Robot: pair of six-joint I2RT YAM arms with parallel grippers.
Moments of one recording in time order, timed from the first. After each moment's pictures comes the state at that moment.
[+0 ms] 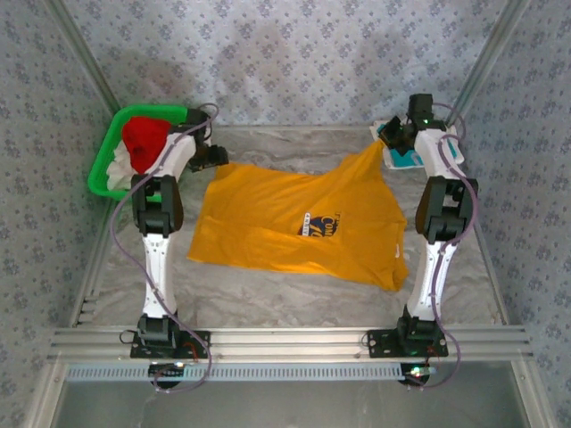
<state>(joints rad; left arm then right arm) -0.11 2.45 2.21 -0.92 0.08 -0.28 -0.08 2.23 2.01 -0.65 -0.32 0.71</state>
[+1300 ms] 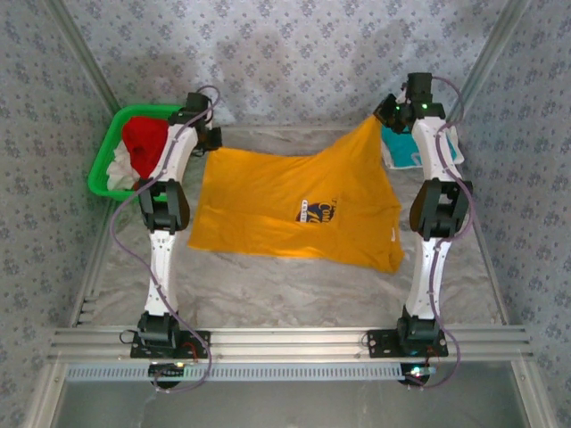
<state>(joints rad) -0.12 2.57 2.57 -1.02 0.01 -0.22 -0.04 2.30 2.32 -0.72 -0.36 0.64</state>
